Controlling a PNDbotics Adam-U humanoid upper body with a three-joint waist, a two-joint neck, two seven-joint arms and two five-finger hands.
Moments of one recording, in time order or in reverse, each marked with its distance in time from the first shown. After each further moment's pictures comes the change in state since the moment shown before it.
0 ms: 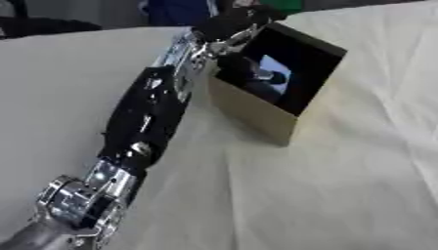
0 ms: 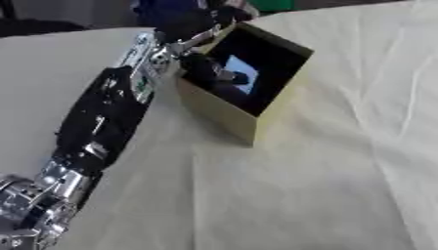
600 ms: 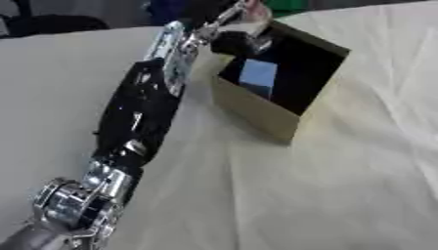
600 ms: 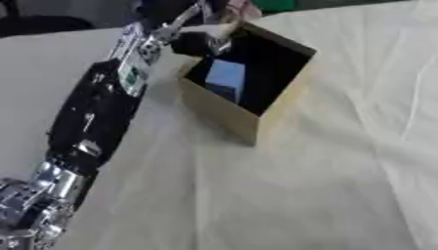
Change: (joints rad) left arm 0.033 0.018 0.080 -0.183 0.133 0.048 0.164; right arm 0.036 -0.003 -0.014 0.000 0.010 -0.002 -0.022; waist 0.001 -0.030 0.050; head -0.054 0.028
